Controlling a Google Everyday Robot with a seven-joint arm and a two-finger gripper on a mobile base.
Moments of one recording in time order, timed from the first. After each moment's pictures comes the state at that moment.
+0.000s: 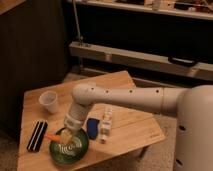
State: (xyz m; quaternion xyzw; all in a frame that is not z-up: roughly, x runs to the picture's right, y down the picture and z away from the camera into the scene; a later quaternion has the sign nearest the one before) arm -0.183 0.234 0.657 0.10 -0.56 -0.78 0.25
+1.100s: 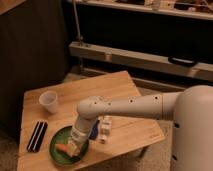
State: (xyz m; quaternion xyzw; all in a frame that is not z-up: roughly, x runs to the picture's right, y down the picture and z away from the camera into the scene) arm -0.157 0.288 0.690 0.03 -0.56 -0.76 0.33
